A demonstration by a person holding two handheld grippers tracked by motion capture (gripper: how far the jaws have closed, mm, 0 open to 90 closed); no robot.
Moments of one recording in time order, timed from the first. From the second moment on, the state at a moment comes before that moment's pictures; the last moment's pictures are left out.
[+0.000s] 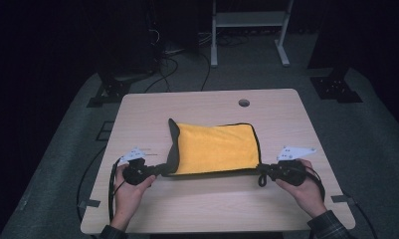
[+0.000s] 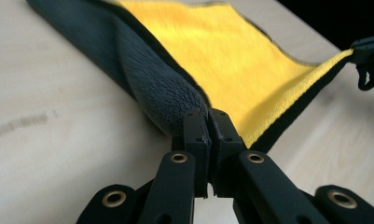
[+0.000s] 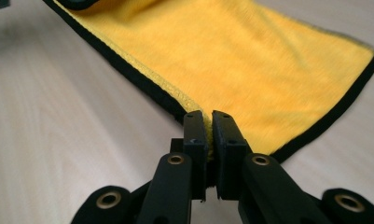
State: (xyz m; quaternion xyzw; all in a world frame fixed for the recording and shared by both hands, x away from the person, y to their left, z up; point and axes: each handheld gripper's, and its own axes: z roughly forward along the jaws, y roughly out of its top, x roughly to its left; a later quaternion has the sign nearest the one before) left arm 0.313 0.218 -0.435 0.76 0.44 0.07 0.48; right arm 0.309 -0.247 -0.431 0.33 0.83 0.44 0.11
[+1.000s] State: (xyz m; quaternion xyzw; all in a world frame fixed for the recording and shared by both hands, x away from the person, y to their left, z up) left arm 0.313 0.194 -0.465 0.83 0.41 0.12 0.36; right arm 0.290 -0.248 -0.452 0.32 0.85 0.42 0.09
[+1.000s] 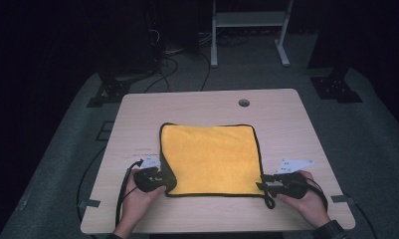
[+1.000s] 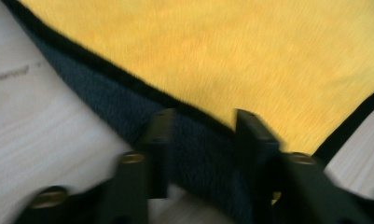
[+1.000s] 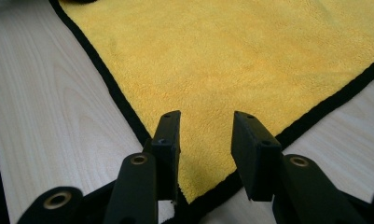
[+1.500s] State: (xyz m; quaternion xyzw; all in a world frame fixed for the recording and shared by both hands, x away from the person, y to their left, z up) left arm 0.296 0.246 -0.465 0.80 0.49 0.12 0.33; right arm 0.290 -0.249 -0.454 0.32 0.85 0.41 0.10
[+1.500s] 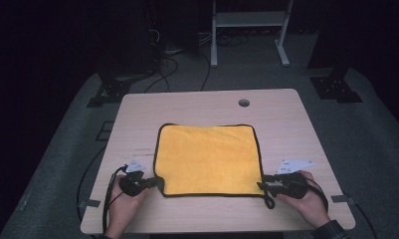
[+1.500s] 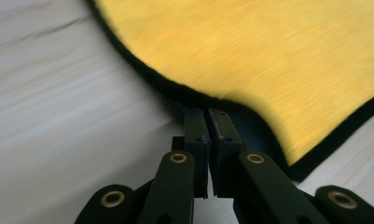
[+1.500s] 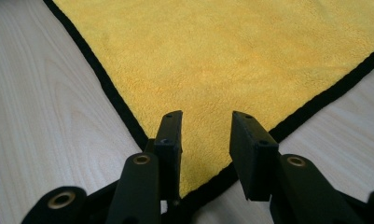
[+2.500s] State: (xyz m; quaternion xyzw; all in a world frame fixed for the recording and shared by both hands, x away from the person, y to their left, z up) left arm 0.311 0.218 -0.451 0.81 0.42 0.15 0.39; right arm 0.295 -0.235 -0.470 0.29 0.88 0.35 0.10
